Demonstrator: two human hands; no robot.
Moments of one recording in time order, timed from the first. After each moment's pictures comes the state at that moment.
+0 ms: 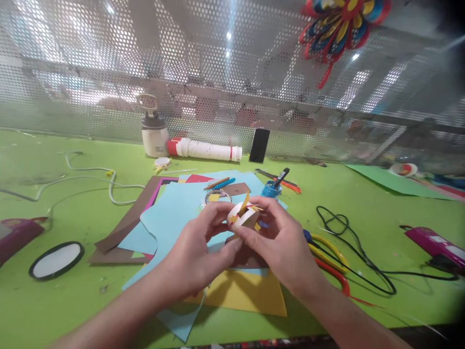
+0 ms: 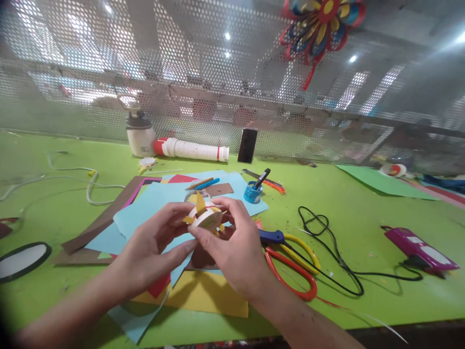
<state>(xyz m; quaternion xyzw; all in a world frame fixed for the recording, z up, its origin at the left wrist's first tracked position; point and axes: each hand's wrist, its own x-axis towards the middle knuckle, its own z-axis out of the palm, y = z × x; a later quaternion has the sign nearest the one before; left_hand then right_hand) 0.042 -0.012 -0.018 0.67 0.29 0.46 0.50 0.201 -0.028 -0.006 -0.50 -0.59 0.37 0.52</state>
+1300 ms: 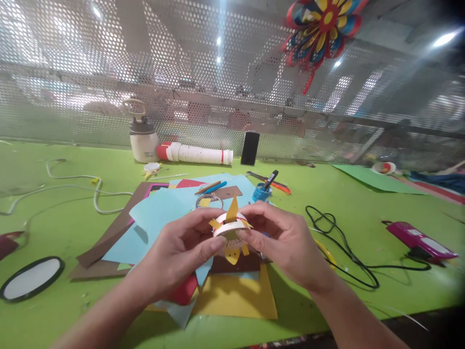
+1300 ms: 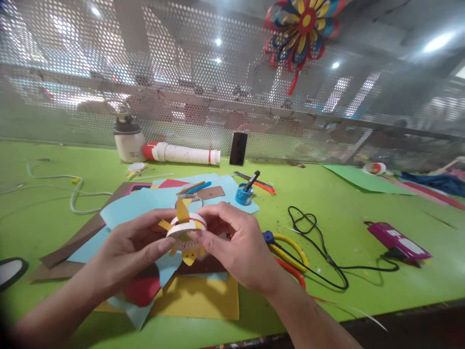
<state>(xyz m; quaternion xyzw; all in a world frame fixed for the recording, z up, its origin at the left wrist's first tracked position) 0.029 -0.005 -0.013 0.63 0.26 0.44 0.59 0.226 -0.029 0.010 -0.42 -0.67 0.40 0.47</state>
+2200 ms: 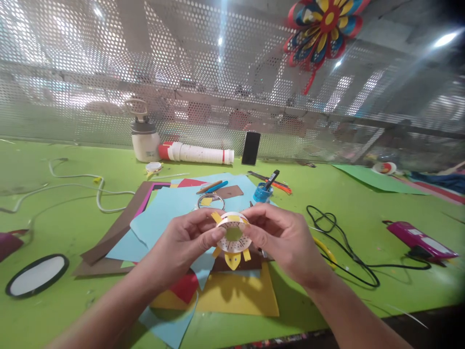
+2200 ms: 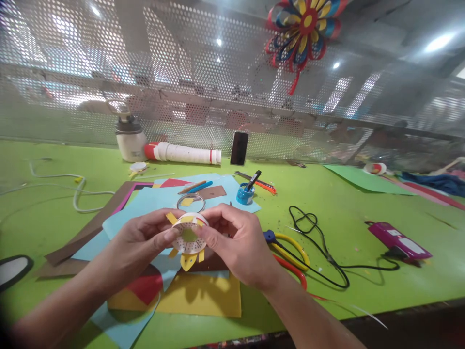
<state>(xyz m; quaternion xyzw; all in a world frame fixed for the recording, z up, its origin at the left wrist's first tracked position) 0.030 0.001 -0.007 0.60 0.25 0.41 0.64 0.219 -0.031 0.013 -0.39 -0.62 0.46 0.51</state>
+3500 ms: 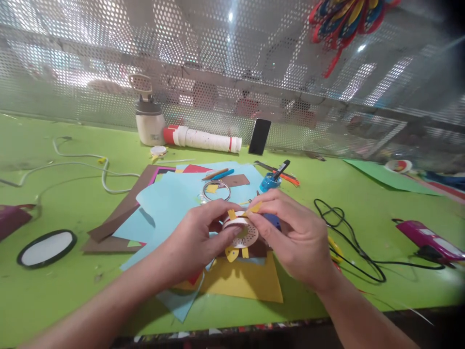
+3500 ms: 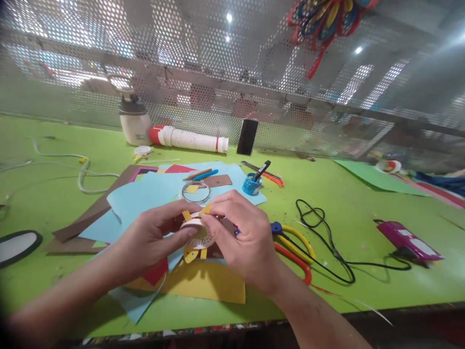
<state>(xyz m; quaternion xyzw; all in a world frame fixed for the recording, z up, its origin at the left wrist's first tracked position) 0.040 -0.006 -0.013 0.73 0.34 0.38 0.46 0.217 -0.028 0.003 -0.35 -0.78 0.11 0.51</state>
